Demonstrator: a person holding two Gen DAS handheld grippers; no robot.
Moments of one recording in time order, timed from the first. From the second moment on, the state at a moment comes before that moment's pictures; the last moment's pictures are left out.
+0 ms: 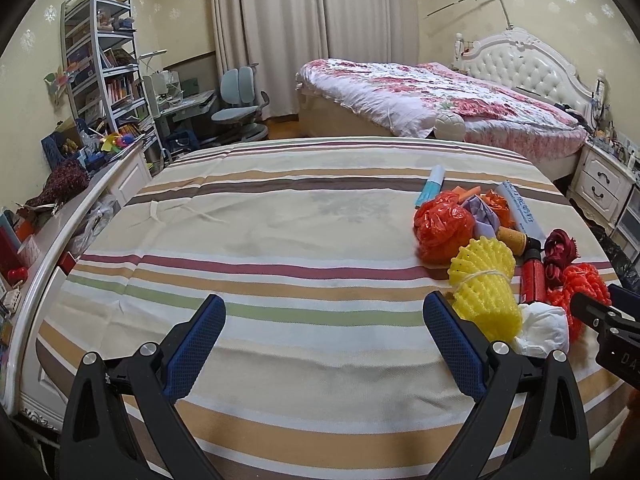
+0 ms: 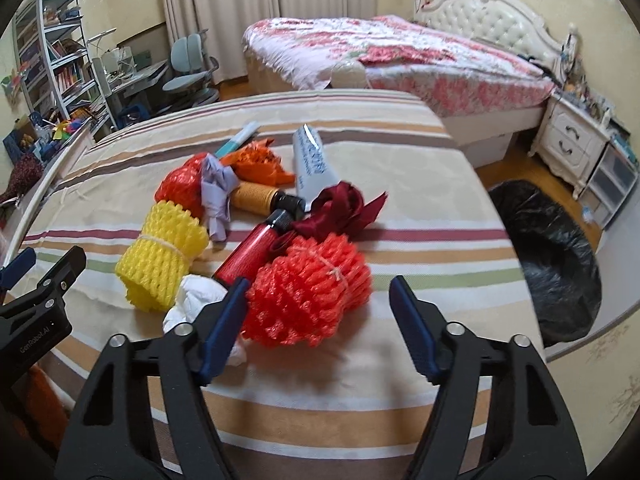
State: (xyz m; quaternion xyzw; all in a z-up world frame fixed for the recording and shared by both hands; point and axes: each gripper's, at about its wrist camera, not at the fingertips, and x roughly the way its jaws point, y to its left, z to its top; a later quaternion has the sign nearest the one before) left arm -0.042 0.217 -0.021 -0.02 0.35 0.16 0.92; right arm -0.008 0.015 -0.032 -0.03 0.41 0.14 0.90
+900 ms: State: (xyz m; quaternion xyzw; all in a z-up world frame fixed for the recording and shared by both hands) left arm -0.012 0.171 -0.029 -0.02 0.38 0.09 0.92; right arm -0.013 -0.037 -0.035 0.00 0.40 0.12 0.91
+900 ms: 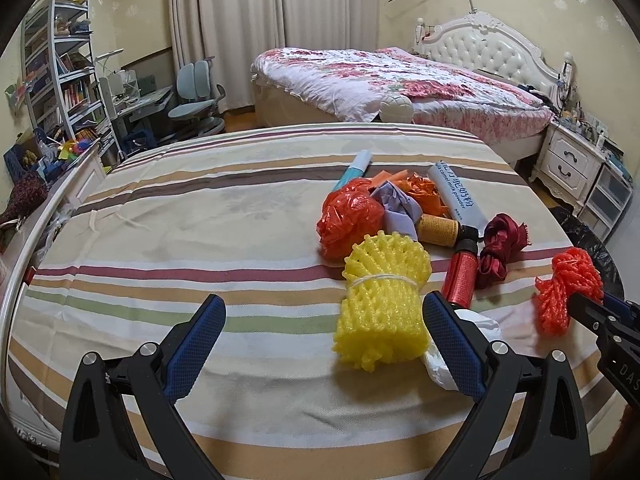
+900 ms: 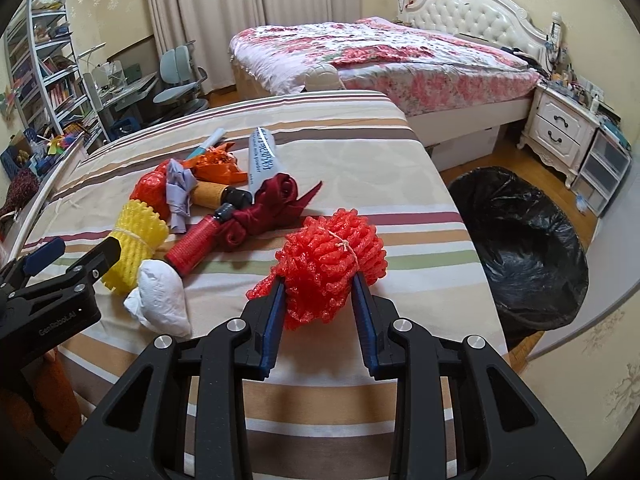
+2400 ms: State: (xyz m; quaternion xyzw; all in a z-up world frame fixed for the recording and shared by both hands) left arm 0.014 0.055 0.015 -0.02 0.33 -0.07 0.94; right arm 0.003 -0.157 -0.003 0.04 0.33 0.02 0.94
